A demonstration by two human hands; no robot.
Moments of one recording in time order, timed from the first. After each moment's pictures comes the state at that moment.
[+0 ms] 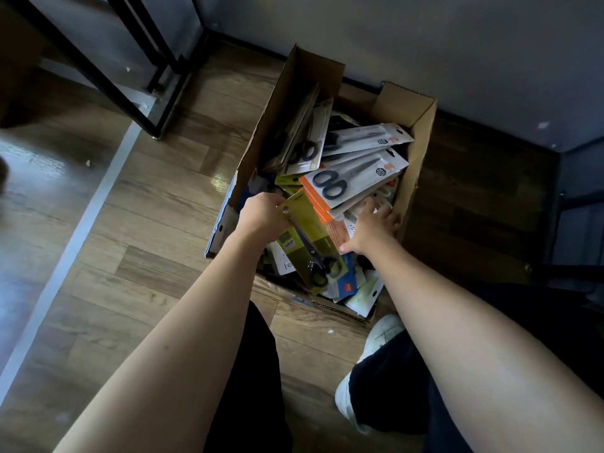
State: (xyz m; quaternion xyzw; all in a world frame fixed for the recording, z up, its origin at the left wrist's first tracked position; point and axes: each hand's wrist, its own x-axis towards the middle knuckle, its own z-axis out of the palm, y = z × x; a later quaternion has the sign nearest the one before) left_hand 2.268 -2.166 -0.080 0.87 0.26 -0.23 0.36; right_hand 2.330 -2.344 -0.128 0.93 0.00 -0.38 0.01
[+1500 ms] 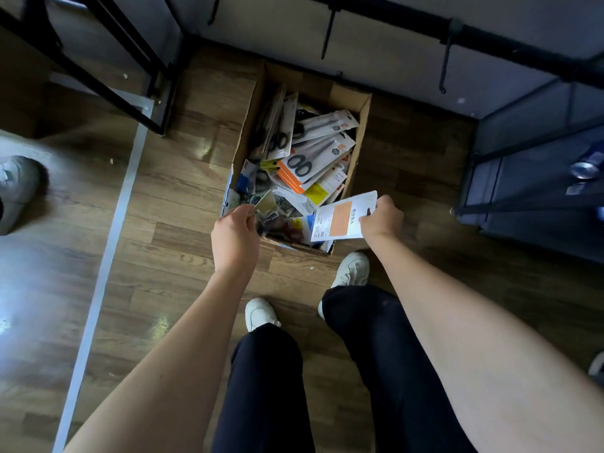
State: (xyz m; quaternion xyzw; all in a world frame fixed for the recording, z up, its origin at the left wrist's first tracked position) left_hand 2.184 -2.199 0.115 0.90 0.32 -0.07 0.30; right_hand 2.274 -2.403 0.086 0.91 -0.24 -0.28 -0.22
